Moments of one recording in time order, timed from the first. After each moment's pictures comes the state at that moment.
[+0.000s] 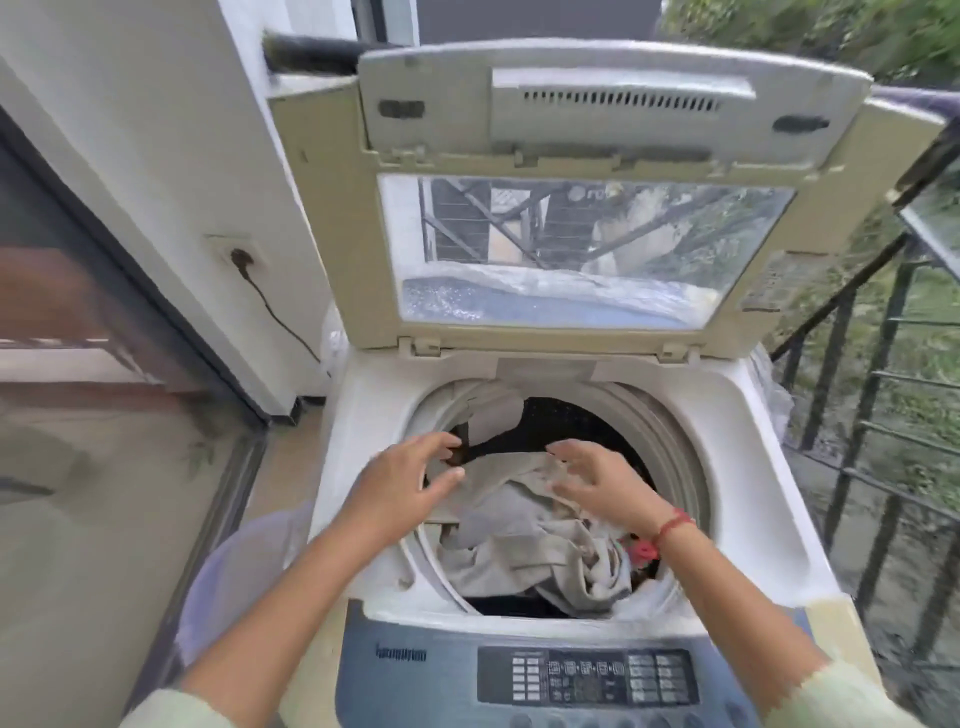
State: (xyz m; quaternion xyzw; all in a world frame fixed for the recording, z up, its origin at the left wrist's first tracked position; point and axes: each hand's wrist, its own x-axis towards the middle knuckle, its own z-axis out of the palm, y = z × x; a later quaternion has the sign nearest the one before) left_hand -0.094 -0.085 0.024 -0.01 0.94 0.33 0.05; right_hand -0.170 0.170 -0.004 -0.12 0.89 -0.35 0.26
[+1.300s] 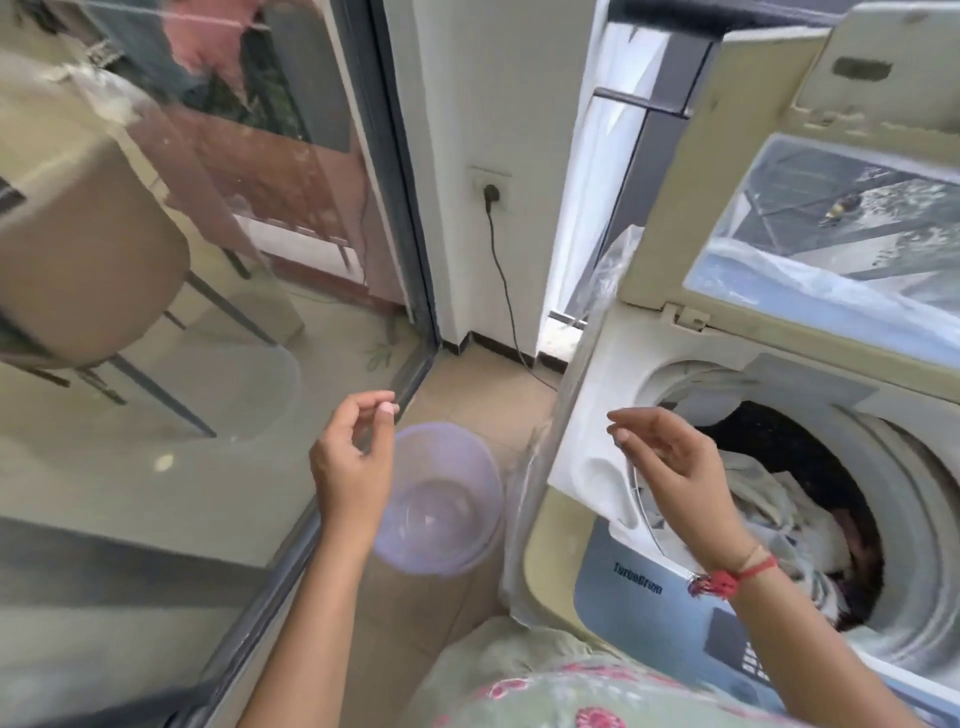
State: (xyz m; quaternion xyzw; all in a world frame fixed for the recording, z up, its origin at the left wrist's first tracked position) left_hand 0.105 -0.250 0.041 -0.38 0.73 0.44 -0.36; right_hand -0.050 -0.015 0.057 -0.21 0.74 -0.62 0.18
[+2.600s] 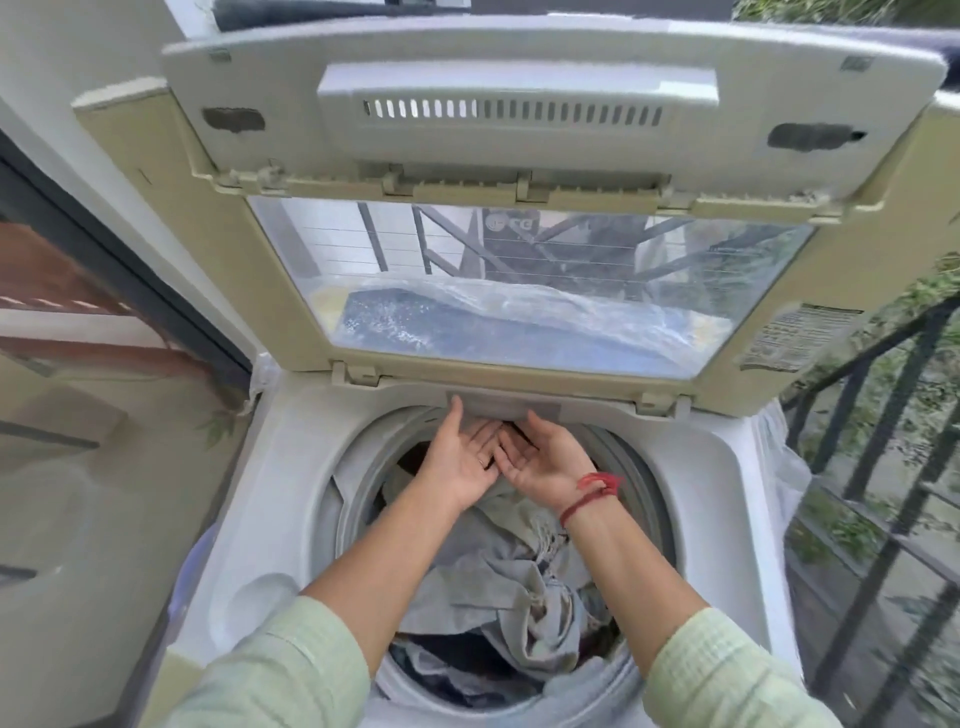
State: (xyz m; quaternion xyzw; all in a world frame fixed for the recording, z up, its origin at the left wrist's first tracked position) left_hand -0.256 0.040 -0.026 -0.43 0.25 0.87 0.08; right_hand -0.293 0.146 -0.029 0.35 0.30 -0.79 0.40
